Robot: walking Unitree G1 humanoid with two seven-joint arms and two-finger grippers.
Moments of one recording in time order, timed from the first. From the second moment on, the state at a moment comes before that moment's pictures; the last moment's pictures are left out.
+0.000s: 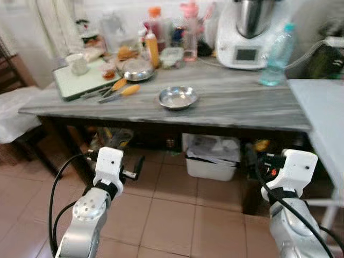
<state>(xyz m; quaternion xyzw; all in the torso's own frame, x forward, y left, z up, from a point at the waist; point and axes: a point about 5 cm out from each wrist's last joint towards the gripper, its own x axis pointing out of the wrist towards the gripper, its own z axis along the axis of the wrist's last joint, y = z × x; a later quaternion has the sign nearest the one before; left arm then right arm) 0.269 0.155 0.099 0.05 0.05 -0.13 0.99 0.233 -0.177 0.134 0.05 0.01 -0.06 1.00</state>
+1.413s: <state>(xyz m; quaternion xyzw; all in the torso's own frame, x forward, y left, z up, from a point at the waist) 0.284 0.138 0.104 0.01 0.03 -0.16 0.99 0.241 -0.157 0.150 -0.06 -0.04 0.00 1.00</state>
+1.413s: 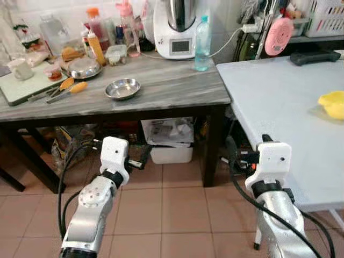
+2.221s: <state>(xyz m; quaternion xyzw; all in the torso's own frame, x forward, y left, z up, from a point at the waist) 0.288 0.125 0.106 0.01 0.02 -0.18 0.98 0.239 -0.160 0.152 -0.06 -0.05 -0.02 1.00</state>
